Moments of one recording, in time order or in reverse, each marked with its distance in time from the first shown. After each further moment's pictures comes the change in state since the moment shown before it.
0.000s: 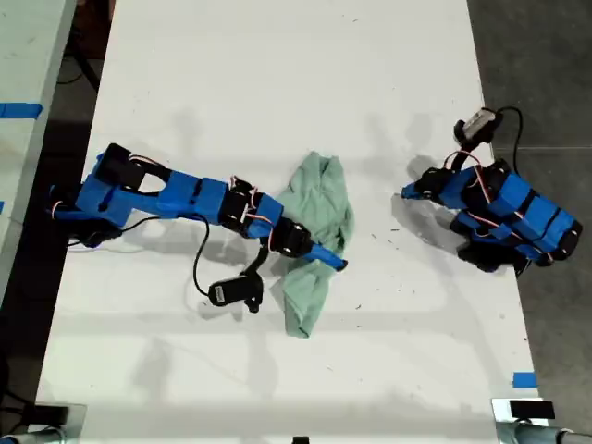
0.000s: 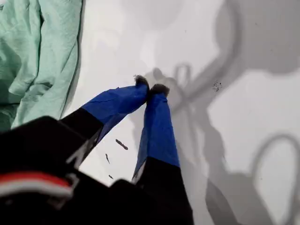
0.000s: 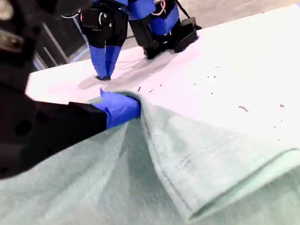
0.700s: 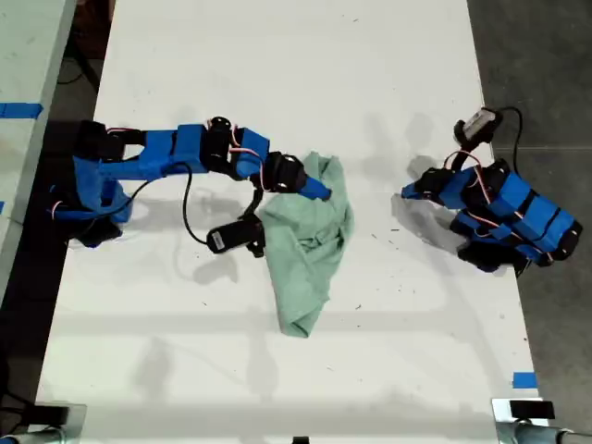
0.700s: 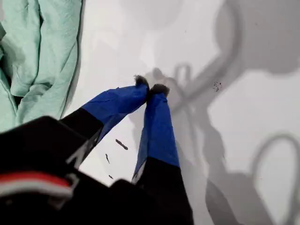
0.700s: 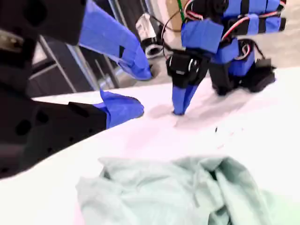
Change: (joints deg) arm 0 -12.2 16.2 1.8 12.0 2.7; arm 1 0.0 0.0 0.0 0.0 0.0
